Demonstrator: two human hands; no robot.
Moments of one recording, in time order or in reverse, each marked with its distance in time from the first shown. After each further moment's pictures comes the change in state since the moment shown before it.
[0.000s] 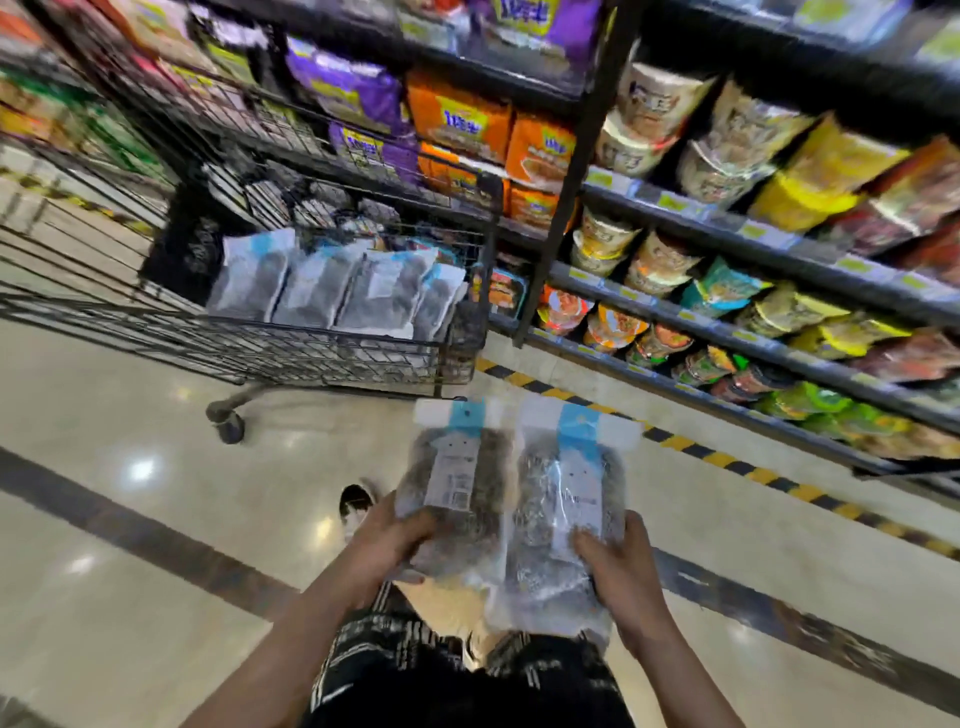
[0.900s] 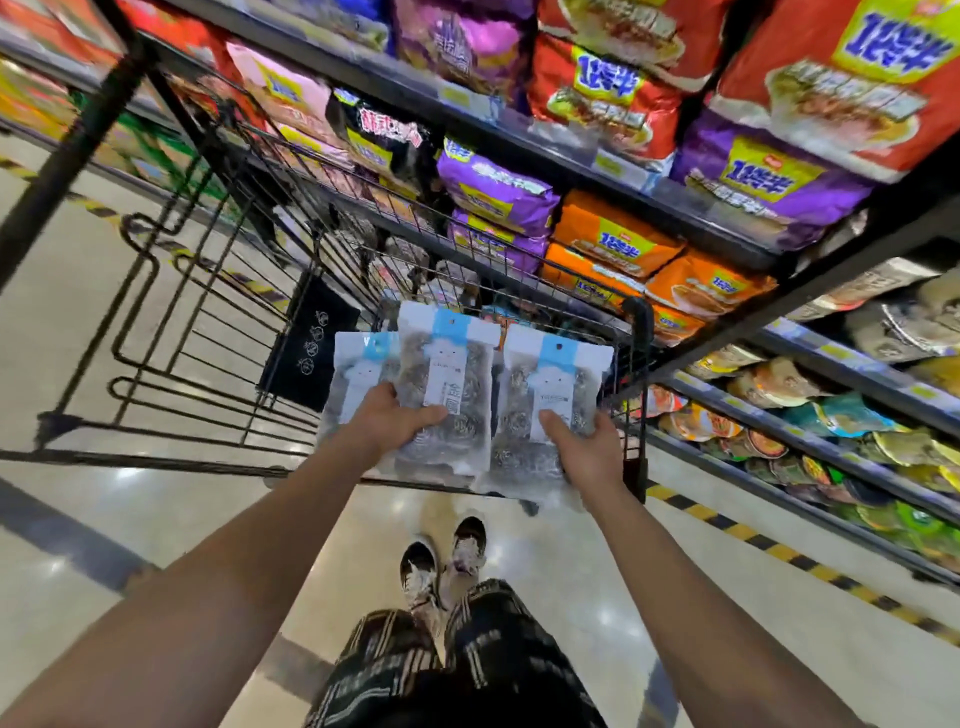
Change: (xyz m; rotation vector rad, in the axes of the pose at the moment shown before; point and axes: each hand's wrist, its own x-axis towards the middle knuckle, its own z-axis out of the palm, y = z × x) left_hand 0.194 0.253 -0.297 0.260 0.290 0.075; right_hand 0.200 -0.253 0.307 -0.101 0.140 -0.069
